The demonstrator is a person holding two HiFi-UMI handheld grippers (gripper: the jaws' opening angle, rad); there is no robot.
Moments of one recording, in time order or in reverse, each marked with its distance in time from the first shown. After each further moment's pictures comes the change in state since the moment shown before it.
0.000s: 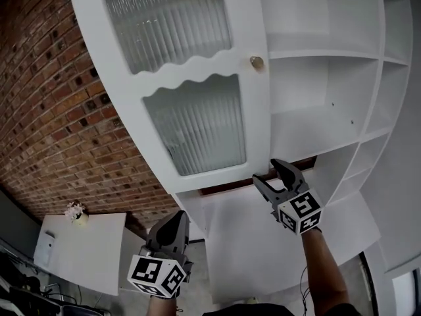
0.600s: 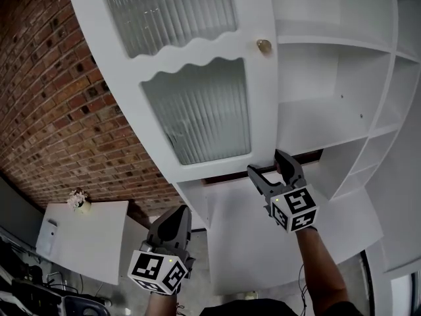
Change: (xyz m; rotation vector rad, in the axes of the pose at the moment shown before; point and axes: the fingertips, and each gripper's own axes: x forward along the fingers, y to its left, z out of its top) left arm -0.002 -0.002 -0.010 -0.011 0.035 0.025; right arm 0.015 0.010 0.005 0.058 0.021 -0.065
